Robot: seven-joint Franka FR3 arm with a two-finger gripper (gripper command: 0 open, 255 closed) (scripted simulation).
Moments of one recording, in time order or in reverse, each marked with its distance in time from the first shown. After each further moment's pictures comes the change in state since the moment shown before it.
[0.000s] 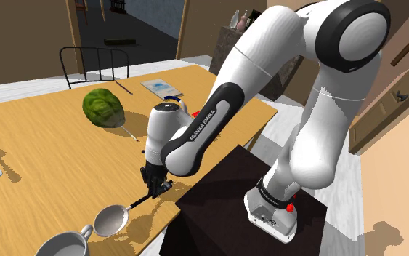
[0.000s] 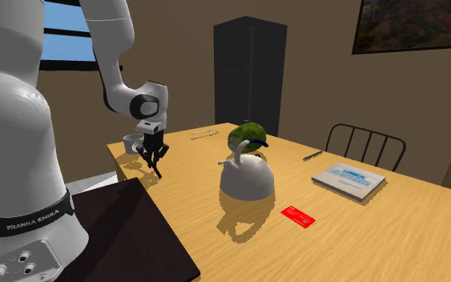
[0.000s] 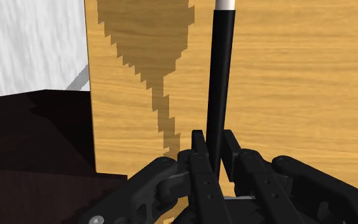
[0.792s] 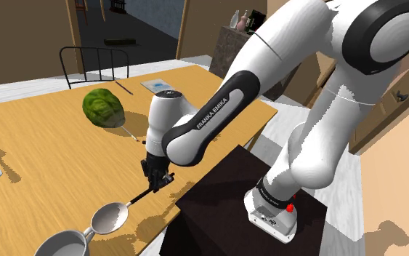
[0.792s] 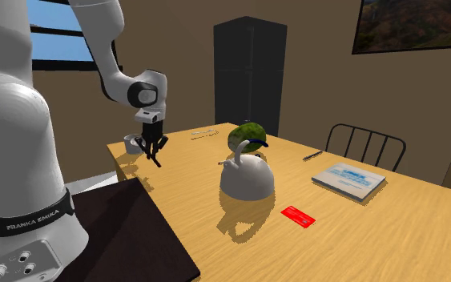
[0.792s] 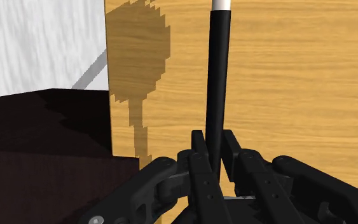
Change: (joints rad) arm -0.016 -0.126 0.022 -0.008 0.044 -0.115 -0.014
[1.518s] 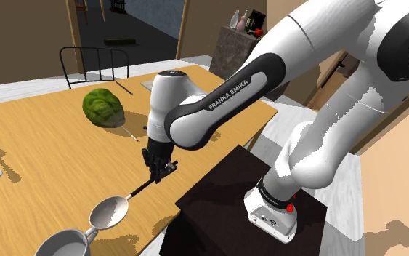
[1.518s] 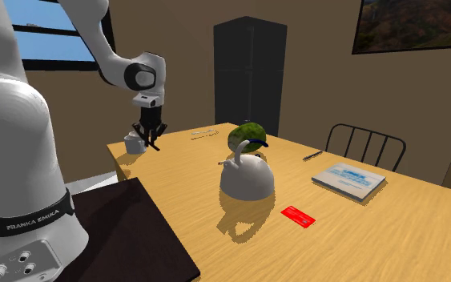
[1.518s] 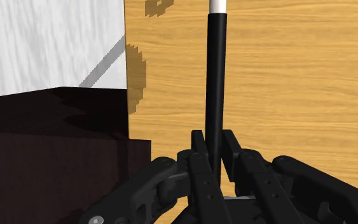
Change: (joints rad) arm -0.005 -0.166 0.002 0.011 0.041 -0.174 -0.011
